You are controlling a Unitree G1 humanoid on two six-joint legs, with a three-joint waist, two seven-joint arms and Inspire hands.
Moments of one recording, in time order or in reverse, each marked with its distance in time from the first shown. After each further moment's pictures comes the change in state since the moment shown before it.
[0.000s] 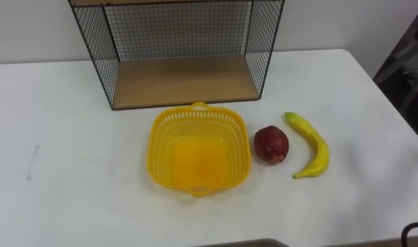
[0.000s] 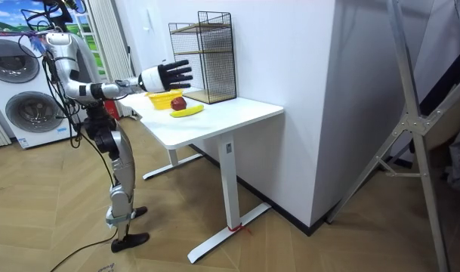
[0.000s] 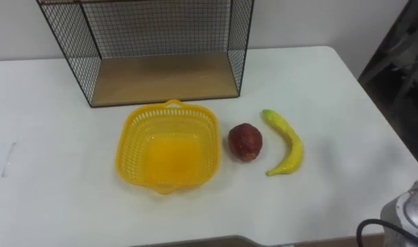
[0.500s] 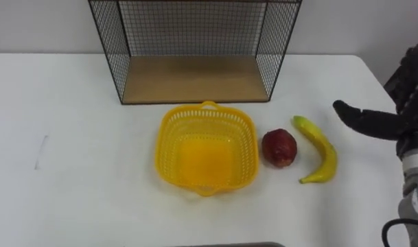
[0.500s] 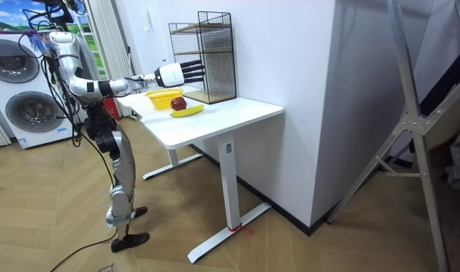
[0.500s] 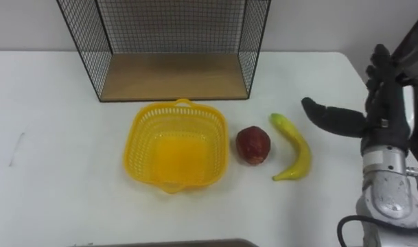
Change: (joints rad) left arm -0.011 0.022 -0.046 0.017 0.021 0.003 -0.044; right arm -0.018 -0.010 0.172 0.016 -0.137 0.019 0.406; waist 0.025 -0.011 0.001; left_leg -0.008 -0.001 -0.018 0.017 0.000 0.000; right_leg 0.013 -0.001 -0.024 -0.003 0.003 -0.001
